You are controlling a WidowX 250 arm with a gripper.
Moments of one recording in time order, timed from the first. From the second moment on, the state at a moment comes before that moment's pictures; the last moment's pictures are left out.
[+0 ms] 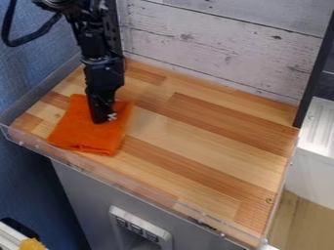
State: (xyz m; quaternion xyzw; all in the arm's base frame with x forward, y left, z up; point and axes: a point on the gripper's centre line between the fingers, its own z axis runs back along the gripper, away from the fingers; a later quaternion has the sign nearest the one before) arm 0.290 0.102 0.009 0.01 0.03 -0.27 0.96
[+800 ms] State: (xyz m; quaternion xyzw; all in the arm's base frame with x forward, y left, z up) arm 0.329 -0.032 0.009 0.03 -0.01 -0.07 1.00
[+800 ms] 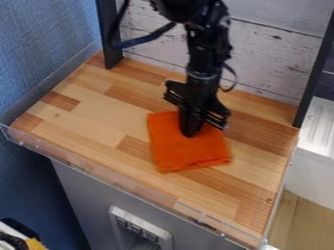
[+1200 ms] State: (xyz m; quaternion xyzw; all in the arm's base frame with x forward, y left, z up) arm 0.332 -0.069 0.010 0.01 -0.02 -0.02 1.00
